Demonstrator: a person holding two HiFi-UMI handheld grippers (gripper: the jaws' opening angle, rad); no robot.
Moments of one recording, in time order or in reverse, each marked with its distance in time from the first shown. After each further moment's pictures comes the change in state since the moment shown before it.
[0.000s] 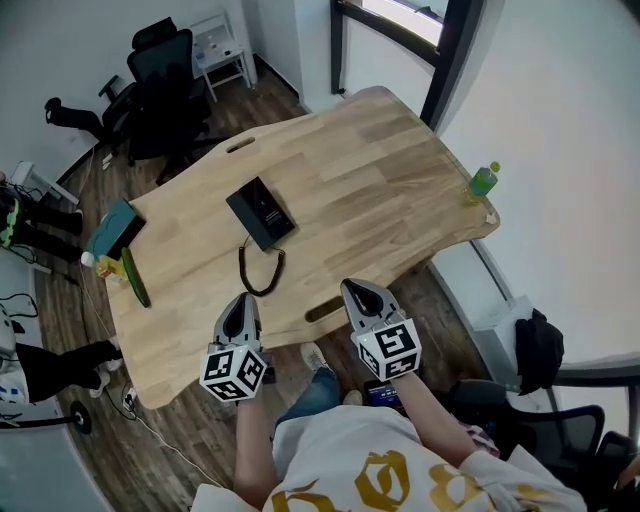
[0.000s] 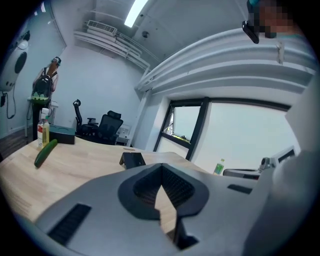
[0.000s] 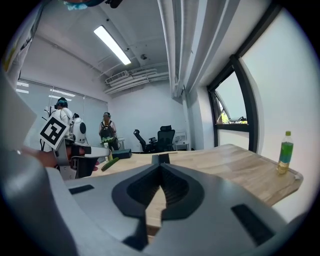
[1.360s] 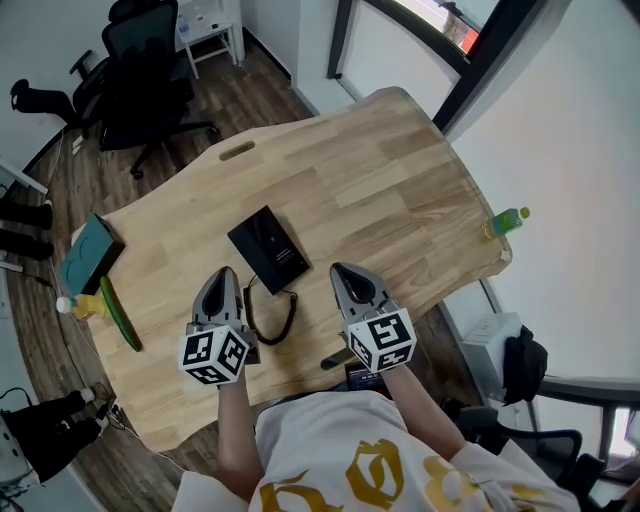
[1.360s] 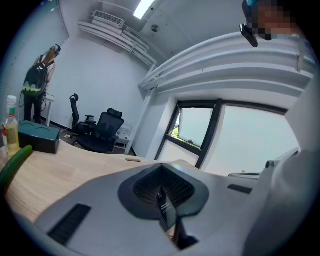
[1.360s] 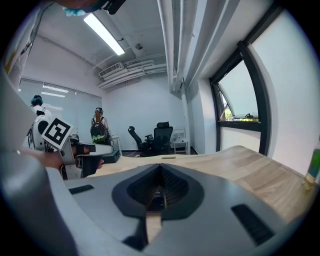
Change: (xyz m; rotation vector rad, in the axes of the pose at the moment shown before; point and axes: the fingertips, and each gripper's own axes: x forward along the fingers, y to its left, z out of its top) left arm 0.162 0.108 0.066 -0.048 -0.016 -0.011; right arm 0.178 -0.040 0.046 0.000 0.048 -0.024
